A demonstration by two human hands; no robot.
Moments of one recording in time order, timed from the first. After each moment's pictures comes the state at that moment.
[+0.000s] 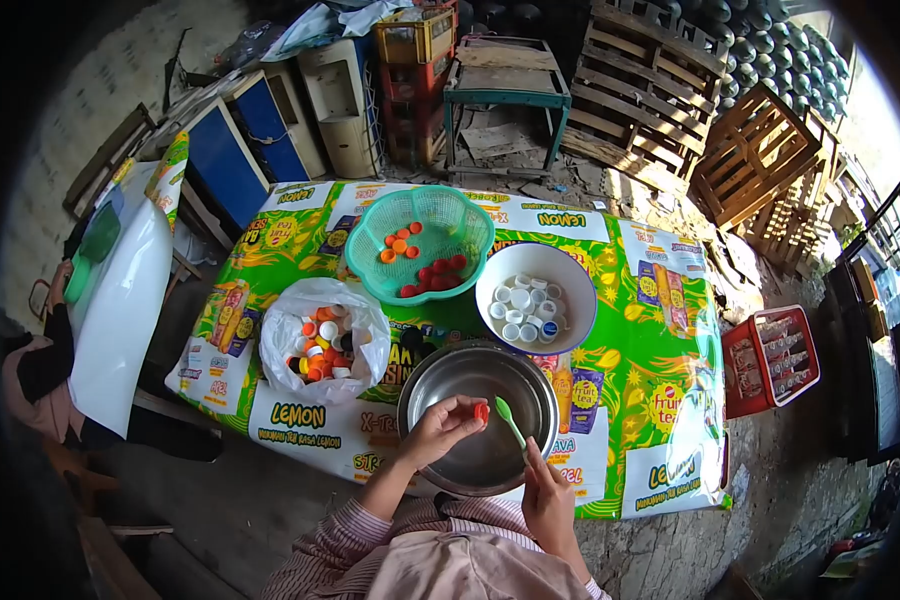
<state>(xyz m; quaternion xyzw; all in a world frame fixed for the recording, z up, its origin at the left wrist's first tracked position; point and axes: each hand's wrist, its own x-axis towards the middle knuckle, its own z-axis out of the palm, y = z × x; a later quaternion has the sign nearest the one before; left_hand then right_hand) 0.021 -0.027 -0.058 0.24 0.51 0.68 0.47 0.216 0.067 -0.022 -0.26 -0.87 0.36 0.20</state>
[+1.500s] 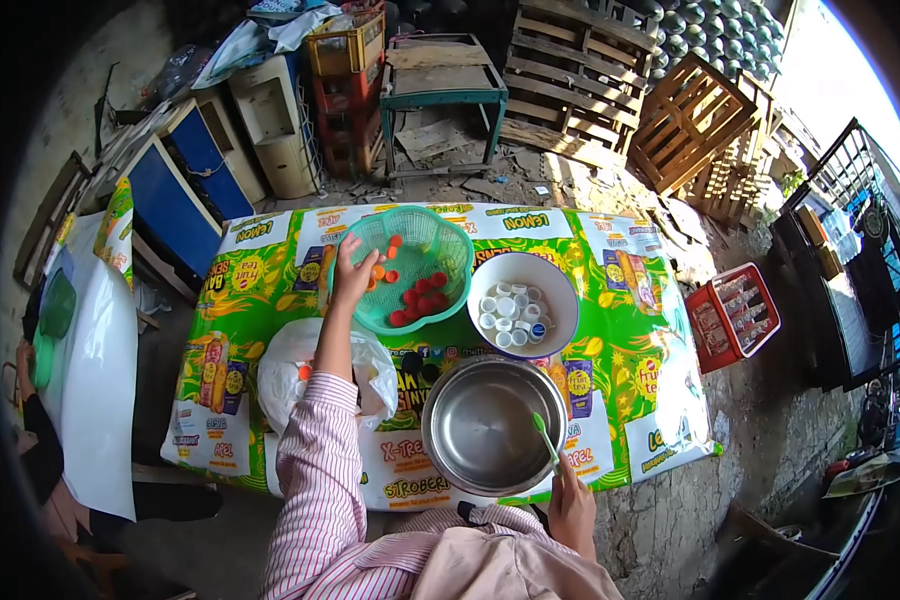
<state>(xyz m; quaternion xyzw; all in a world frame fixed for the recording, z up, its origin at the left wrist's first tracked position) -0.260 0.048 -0.024 0.23 0.69 0.67 0.15 0.215 0.017 0.001 -0.45 -0.85 0.26 0.14</state>
